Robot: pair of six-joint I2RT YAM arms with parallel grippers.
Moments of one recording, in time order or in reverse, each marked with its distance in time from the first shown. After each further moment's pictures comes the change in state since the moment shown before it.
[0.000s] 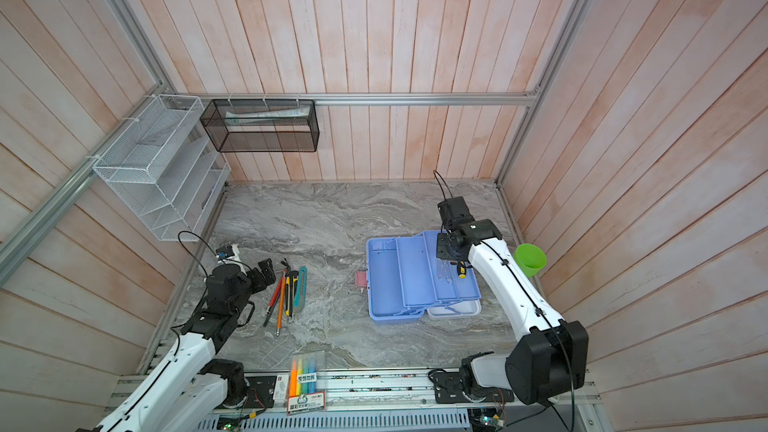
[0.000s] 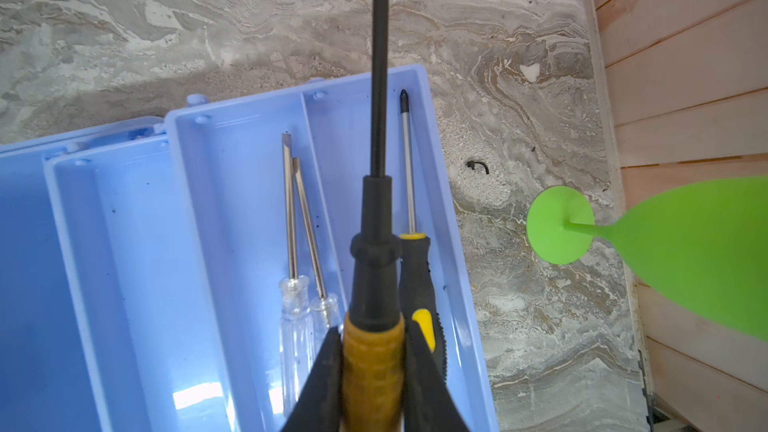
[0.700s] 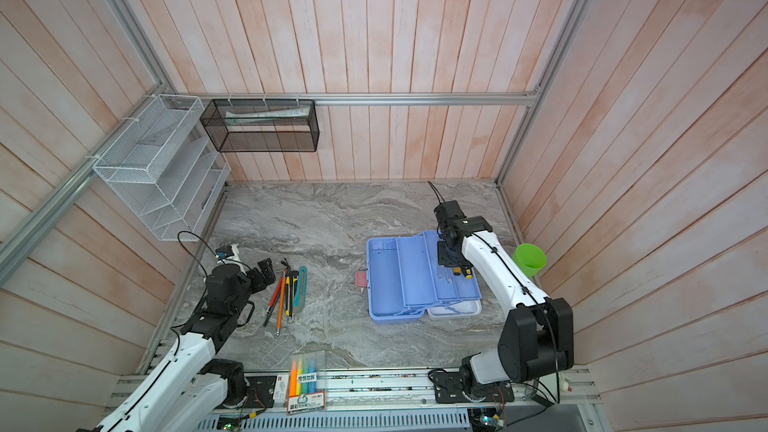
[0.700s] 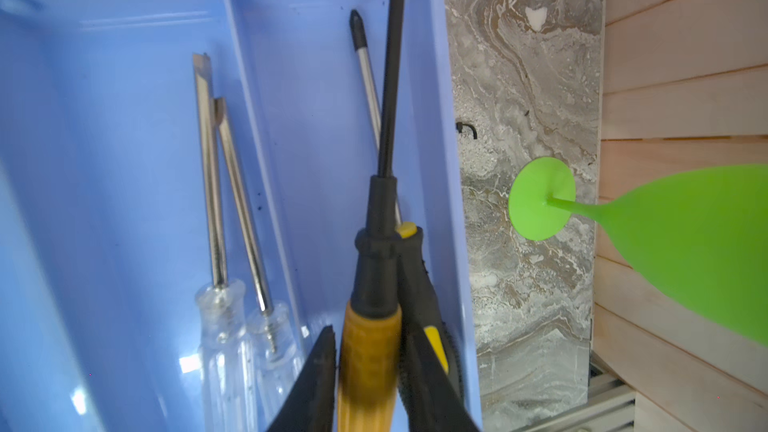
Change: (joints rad) left arm 0.004 0.000 0.000 0.000 0.000 0.000; right arm -0.020 0.102 -0.007 -0.064 0.043 -0.057
